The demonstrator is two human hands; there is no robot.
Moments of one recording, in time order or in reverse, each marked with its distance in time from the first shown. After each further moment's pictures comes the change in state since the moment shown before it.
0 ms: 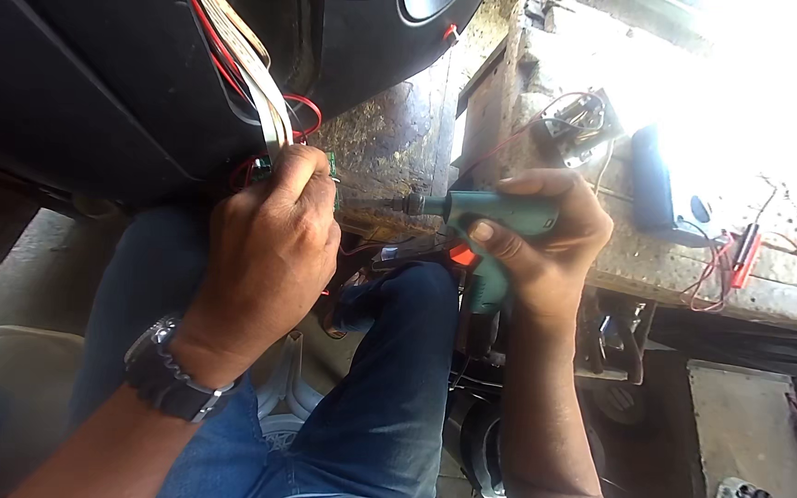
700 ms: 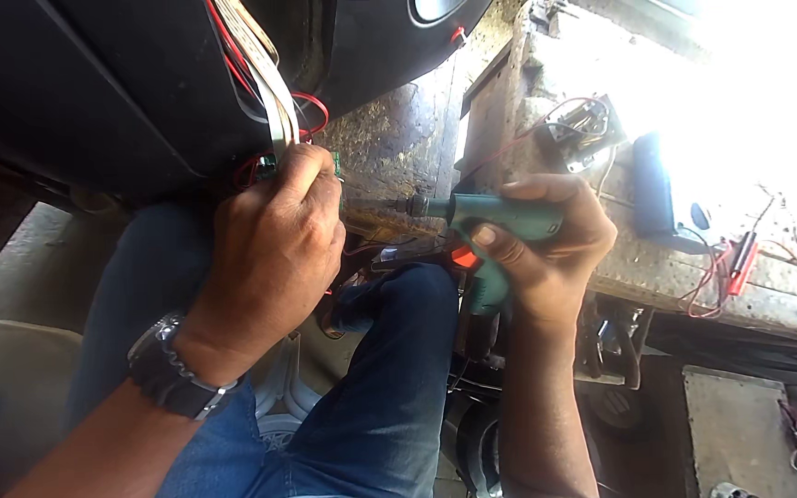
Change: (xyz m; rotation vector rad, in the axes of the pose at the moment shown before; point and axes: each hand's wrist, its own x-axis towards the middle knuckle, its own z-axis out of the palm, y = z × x) left_hand 0.000 0.001 0.001 0.007 0.004 -0.009; right_hand 0.002 0.001 0.001 -0.013 -0.008 -0.025
